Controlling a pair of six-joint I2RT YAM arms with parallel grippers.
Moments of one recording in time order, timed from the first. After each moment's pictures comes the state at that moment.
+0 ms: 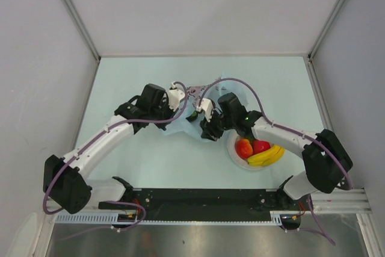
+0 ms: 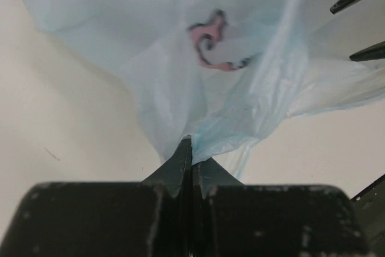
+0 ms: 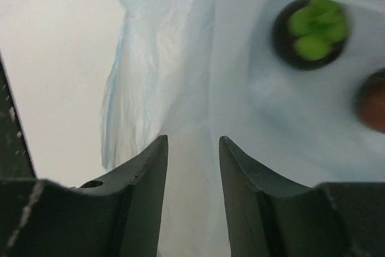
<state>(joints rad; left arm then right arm) -0.55 1.27 1.05 -0.65 0.11 0.21 0.71 1.48 0.97 -0.17 -0.42 -0.27</state>
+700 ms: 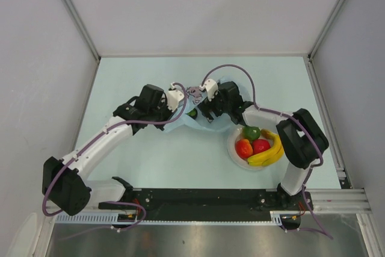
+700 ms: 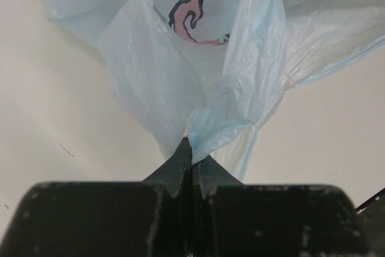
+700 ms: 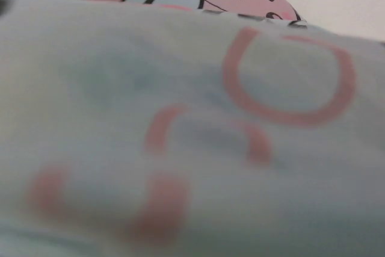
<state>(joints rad) -0.54 1.24 1.03 -0.65 0.08 0.26 0.60 1.73 1.04 0.12 -0.15 -0.26</state>
